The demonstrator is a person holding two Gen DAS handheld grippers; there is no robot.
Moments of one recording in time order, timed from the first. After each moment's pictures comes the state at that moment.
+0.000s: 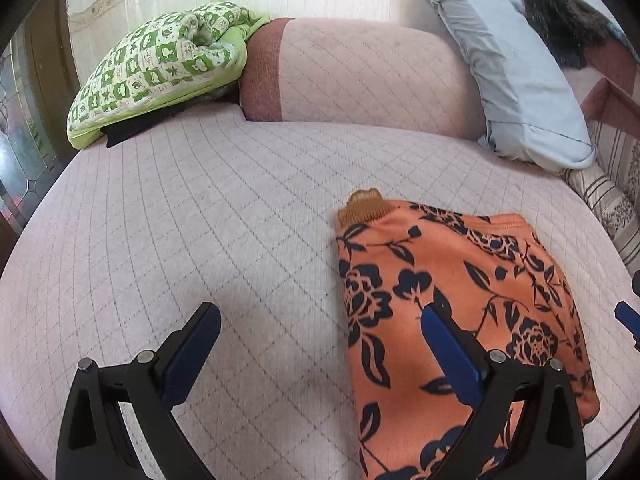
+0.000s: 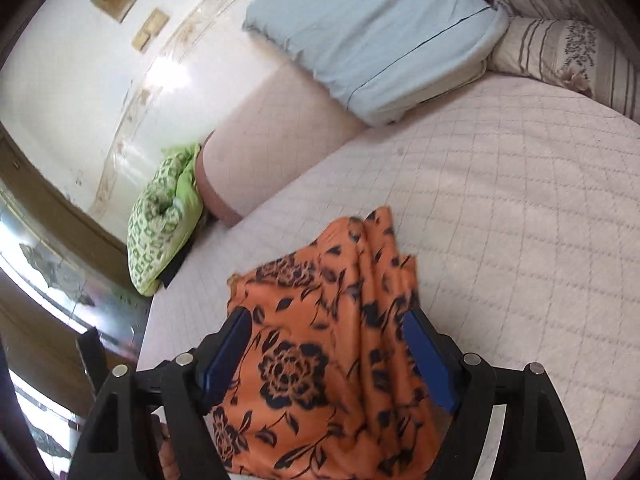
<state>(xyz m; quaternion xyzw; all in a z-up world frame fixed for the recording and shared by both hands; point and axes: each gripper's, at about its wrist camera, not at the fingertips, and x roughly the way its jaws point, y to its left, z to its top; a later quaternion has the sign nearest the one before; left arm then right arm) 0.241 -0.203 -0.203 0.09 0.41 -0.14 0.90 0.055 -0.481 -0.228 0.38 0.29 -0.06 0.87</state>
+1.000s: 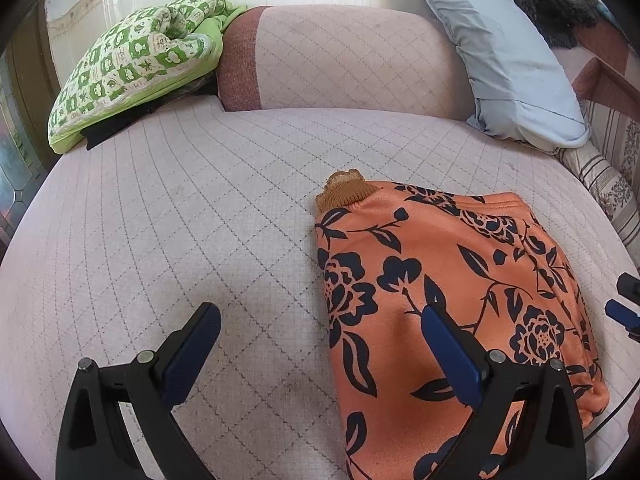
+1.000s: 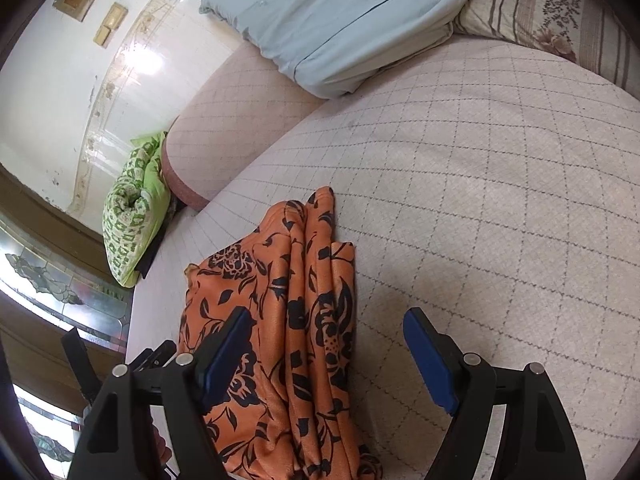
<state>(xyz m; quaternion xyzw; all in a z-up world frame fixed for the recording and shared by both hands) 0.247 -0.218 -0.220 0.10 0.43 -0.17 0.88 0.060 -0.518 -0.263 0.40 0.35 -0.06 0.85</state>
